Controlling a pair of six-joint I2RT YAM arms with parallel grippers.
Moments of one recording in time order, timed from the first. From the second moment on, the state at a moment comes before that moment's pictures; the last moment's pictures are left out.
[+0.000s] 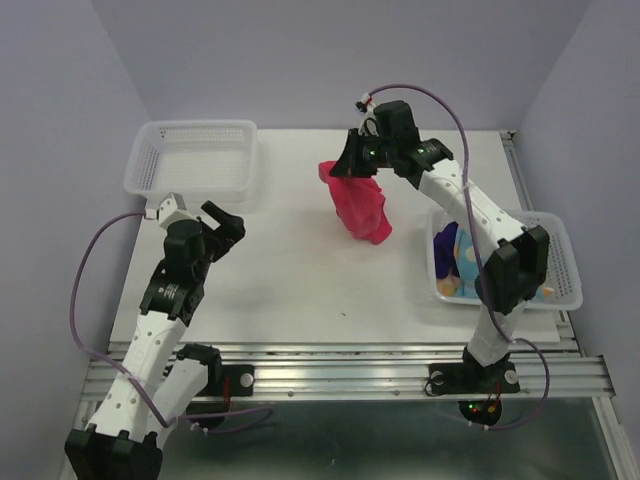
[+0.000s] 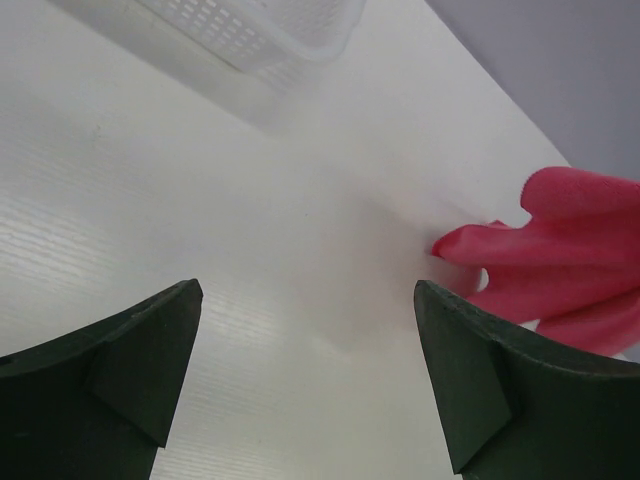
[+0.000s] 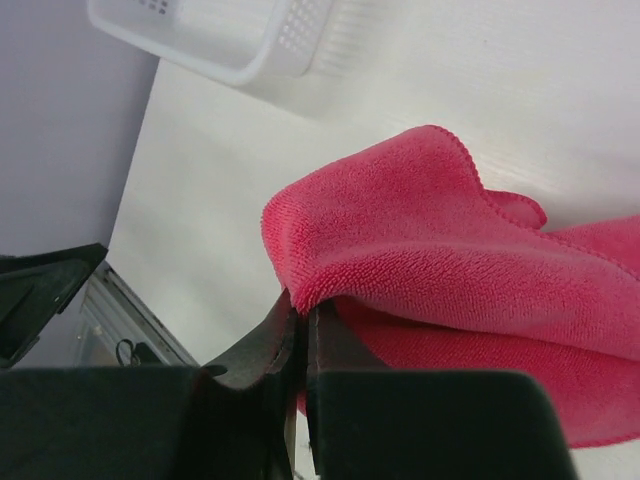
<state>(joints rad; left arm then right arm) -0.20 0.71 0.67 -0.36 -0.18 -0.77 0.51 1.77 1.78 -0.55 -0.36 0.49</state>
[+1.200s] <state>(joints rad) -0.45 1.29 0.72 -0.04 0.04 -0.74 0.43 1.99 1.47 -0.40 -0.09 0.32</state>
